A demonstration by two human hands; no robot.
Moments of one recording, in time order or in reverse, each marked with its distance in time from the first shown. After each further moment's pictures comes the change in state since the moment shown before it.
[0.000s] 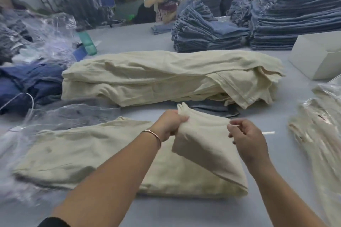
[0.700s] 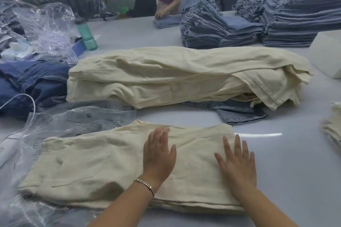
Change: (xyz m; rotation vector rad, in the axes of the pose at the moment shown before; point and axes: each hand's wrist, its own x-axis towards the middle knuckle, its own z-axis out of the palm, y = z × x) left_hand -0.006 -0.128 -0.118 0.943 0.464 0.511; right_hand -0.021 0.069 0.148 -1.035 -0.251 0.001
